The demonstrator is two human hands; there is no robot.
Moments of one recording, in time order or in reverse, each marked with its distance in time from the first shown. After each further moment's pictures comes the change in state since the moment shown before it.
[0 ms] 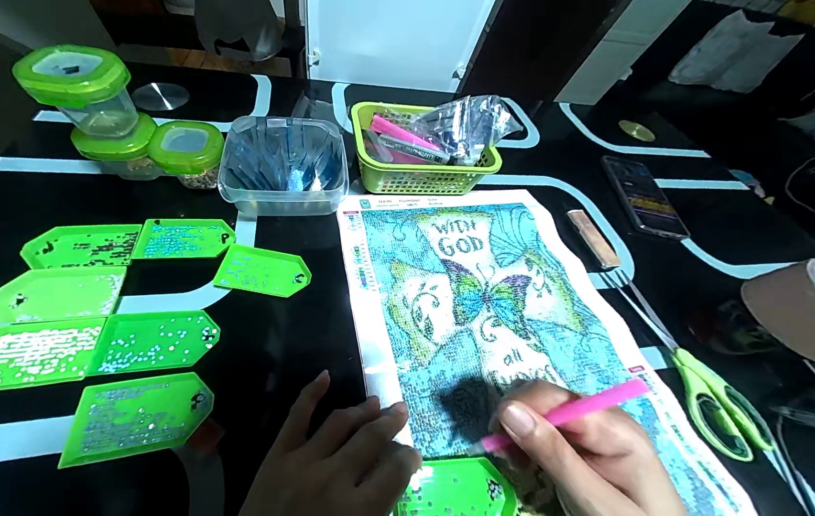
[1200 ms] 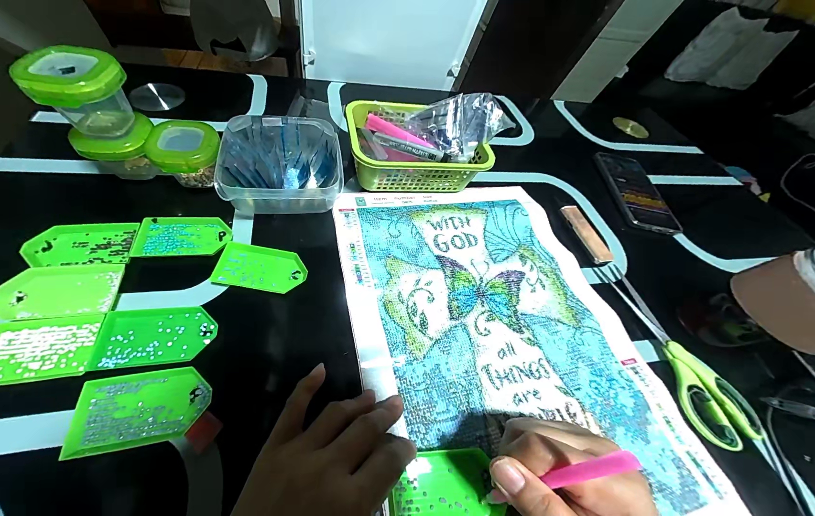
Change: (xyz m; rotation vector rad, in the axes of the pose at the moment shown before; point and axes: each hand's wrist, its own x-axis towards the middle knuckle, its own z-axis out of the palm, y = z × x) left_hand -0.001 -0.002 0.001 0.021 0.003 0.012; right_hand -0.021 0.002 0.004 -0.111 -0.069 -0.179
